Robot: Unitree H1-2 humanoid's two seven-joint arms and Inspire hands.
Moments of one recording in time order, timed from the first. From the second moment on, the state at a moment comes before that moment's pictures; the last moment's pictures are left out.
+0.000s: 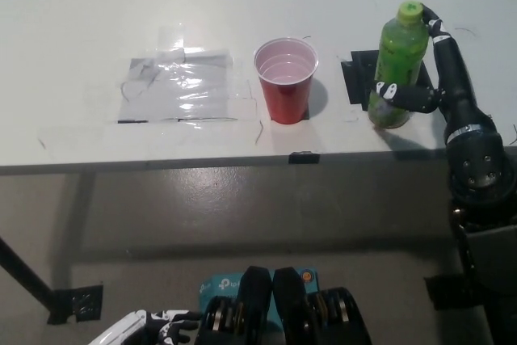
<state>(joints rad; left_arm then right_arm) 0.14 0.47 -0.15 -0.35 -0.19 0.29 -0.43 -0.64 -0.15 0.07 0.10 -0.33 0.43 -0.04</state>
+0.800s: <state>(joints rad) 0.15 0.46 -0.17 -0.35 -0.17 0.29 -0.44 -0.69 -0.15 0.06 0.26 -0.36 0.41 -0.09</state>
